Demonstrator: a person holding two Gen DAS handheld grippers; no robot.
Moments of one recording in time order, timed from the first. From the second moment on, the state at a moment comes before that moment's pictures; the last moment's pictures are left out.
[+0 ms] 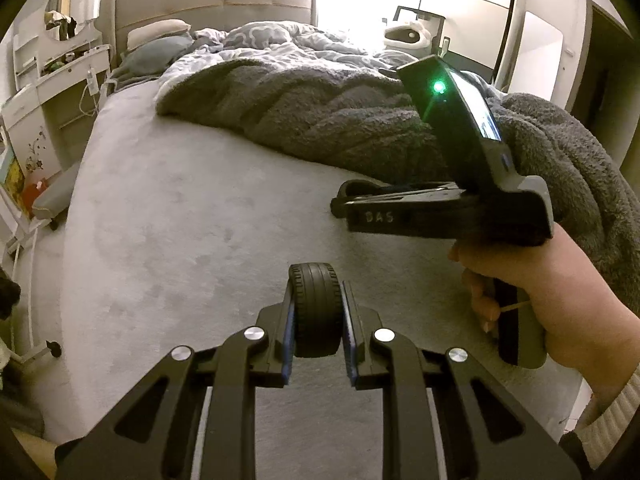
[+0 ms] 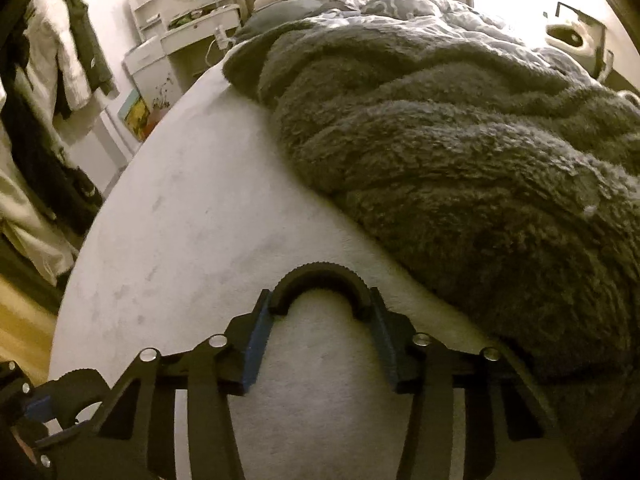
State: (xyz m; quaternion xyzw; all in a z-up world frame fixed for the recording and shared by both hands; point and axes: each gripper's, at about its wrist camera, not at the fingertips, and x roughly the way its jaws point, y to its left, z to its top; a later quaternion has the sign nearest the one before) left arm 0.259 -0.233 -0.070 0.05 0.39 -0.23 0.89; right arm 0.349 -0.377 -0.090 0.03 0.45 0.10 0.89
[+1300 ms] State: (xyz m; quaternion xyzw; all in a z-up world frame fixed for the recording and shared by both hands) left arm 0.217 -0.165 -0.030 0.03 0.39 -0.18 0.90; right arm 0.259 -0.303 0.006 0.03 0.37 0.16 0.91
